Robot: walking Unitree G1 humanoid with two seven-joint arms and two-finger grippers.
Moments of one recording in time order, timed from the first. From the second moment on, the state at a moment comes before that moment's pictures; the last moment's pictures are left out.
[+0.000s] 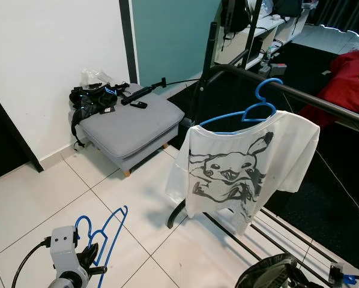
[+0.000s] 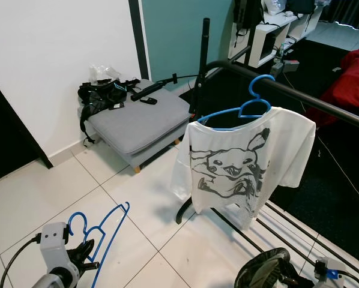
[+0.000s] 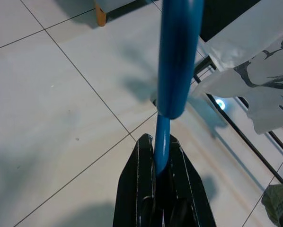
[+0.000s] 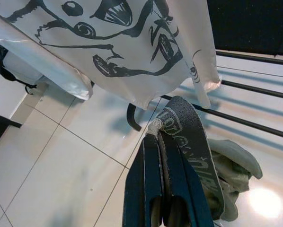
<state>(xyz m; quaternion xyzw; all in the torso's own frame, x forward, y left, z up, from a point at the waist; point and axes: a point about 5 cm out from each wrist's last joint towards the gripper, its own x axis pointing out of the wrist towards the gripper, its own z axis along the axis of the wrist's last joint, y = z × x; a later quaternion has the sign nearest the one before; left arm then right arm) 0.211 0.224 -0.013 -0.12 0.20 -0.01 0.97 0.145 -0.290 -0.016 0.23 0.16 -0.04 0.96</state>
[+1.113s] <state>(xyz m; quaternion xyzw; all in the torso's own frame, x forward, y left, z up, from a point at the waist) 0.218 0.222 -0.011 -0.13 0.20 -0.01 0.97 0.155 -0.288 -0.014 0.23 0.15 -0.04 0.96</state>
